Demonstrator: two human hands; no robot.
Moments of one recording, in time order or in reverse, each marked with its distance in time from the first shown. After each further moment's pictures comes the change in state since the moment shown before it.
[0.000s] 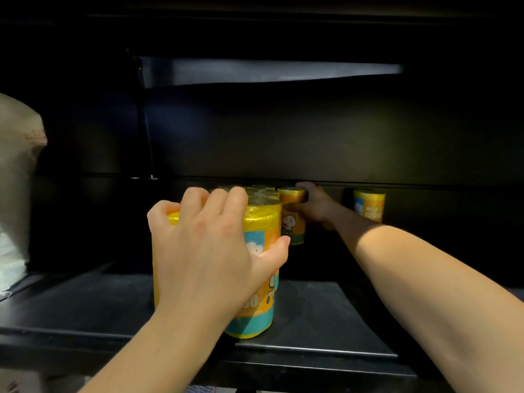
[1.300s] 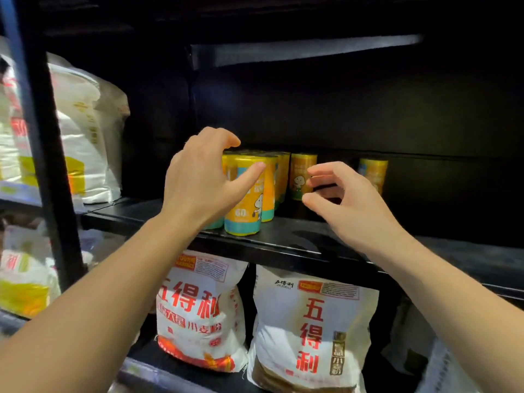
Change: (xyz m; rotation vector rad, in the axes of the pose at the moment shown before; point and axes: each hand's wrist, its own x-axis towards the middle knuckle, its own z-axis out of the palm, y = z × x) left_hand -0.016 0.029 -0.071 -0.192 -0.039 -0.111; right_hand -0.283 -0.038 -0.073 0.127 -0.018 -0.439
